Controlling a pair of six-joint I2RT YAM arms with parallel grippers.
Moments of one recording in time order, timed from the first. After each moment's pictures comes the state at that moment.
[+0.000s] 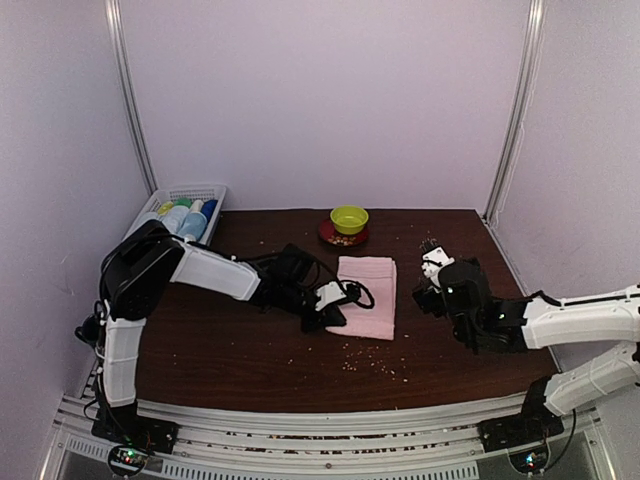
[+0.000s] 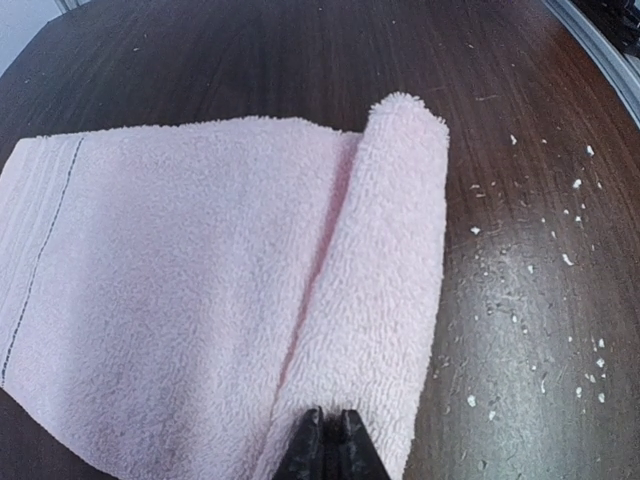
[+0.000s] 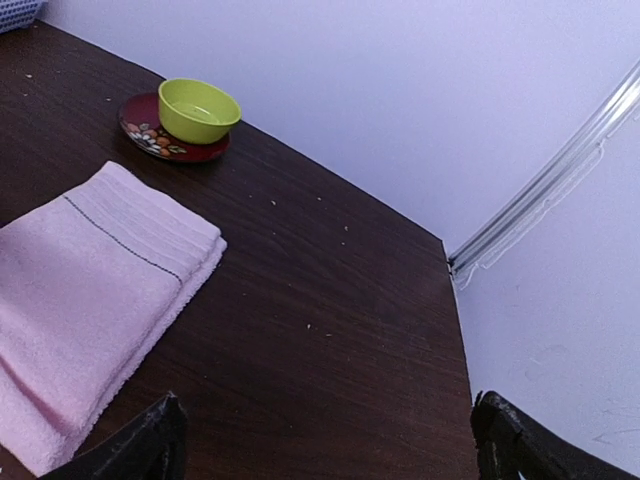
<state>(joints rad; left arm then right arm) -0.82 2.14 1.31 0.01 0.51 0.58 0.89 1.21 0.55 0.20 0.91 -0.18</state>
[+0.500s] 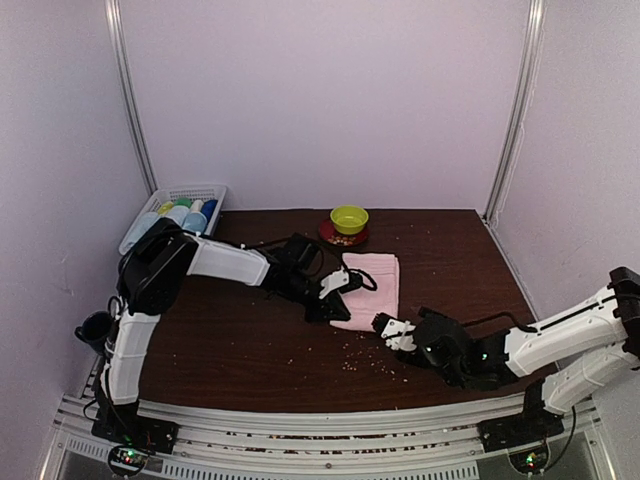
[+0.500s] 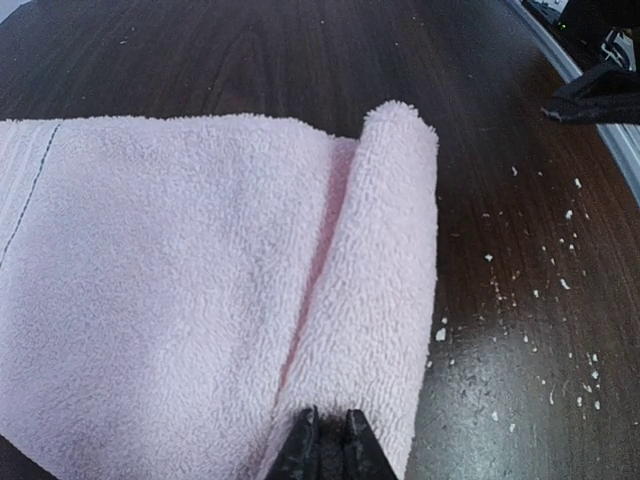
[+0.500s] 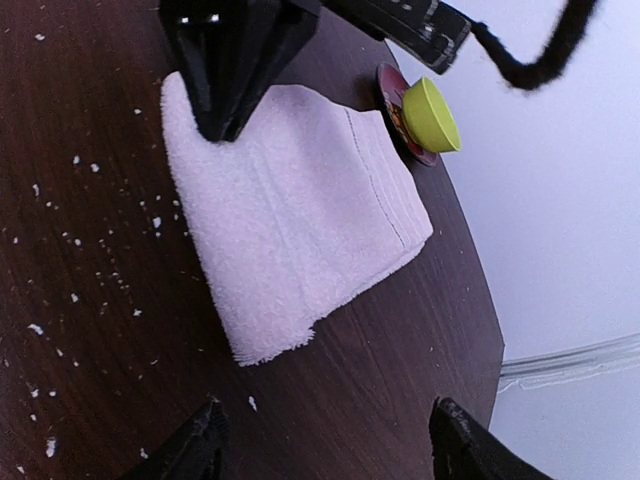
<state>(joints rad) -0.77 2.27 1.52 -0.16 0.66 0.58 1.14 1.33 0.42 0.28 0.76 -0.48</state>
